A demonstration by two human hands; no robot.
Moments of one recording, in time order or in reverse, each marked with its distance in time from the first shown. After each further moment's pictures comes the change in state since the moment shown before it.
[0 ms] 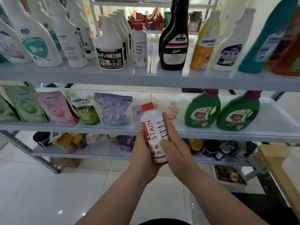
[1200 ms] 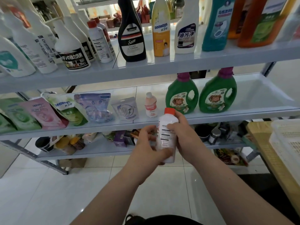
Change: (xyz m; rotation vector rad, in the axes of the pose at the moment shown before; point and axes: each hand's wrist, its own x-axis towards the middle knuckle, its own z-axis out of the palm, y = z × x) left_hand -0.027 -0.083 0.066 0.925 -0.016 0.238; right_hand -0.027 0.026 -0.133 0.429 0.152 0.400
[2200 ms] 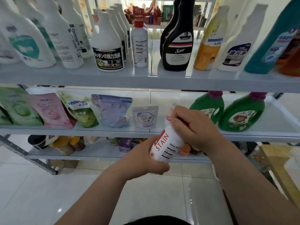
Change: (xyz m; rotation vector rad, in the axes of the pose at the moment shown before) left_hand 0.060 -0.017 -0.165 0.191 -0.373 0.107; right_hand 0.070 -0.054 0.108 -1.168 -0.147 -0.763
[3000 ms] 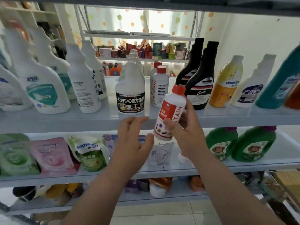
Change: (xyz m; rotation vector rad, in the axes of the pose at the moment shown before) left_hand 0.046 0.027 -0.166 0.396 0.648 0.463; right_hand 0.137 -0.037 0.066 0.599 0.434 0.267
